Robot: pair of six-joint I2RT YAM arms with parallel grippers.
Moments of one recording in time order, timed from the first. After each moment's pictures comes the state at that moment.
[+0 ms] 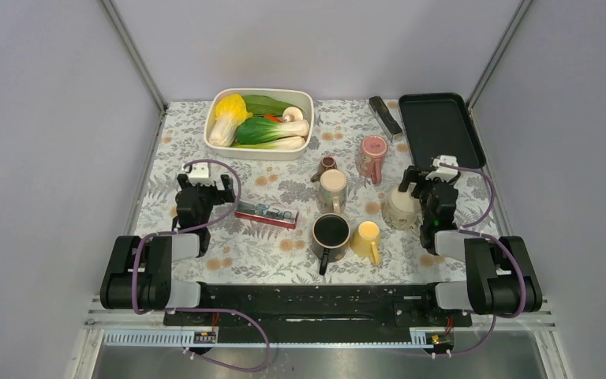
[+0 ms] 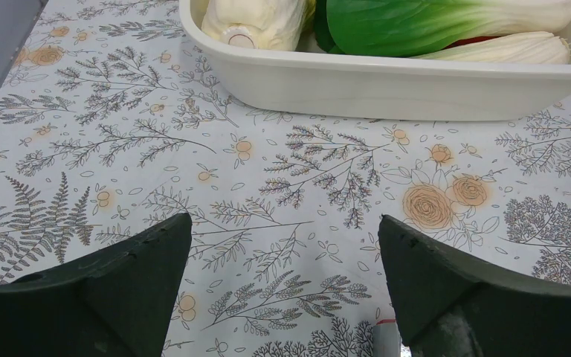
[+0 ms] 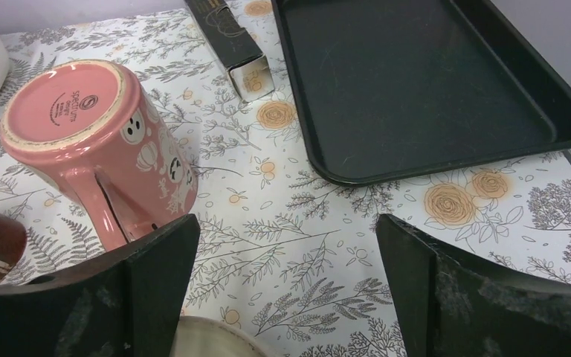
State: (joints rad) left arm -0.01 1.36 0.26 0.94 0.04 -0.03; right arm 0.05 1.35 0.29 0.95 0.14 0.10
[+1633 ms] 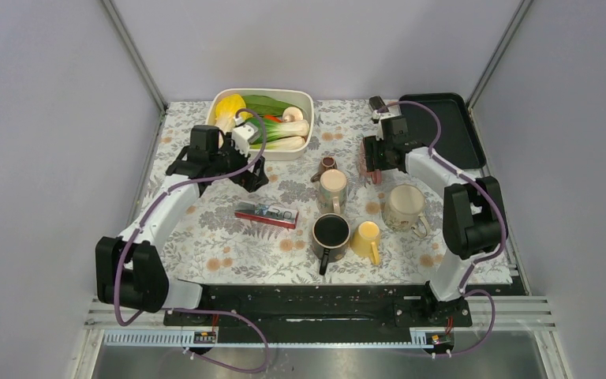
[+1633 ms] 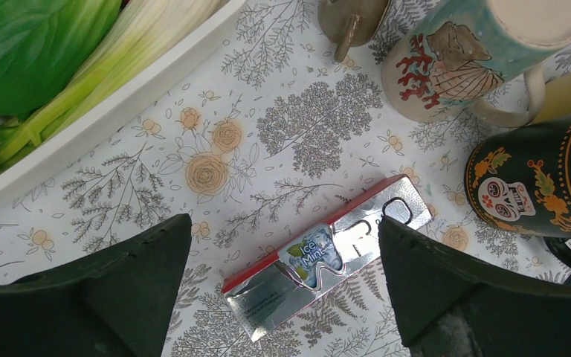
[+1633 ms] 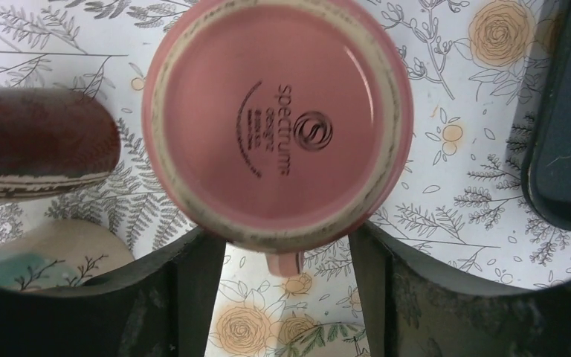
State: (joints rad) left arm -0.18 1.36 1.05 -0.40 0.54 0.30; right arm 0.27 1.76 1.23 -0.31 0.02 0.06
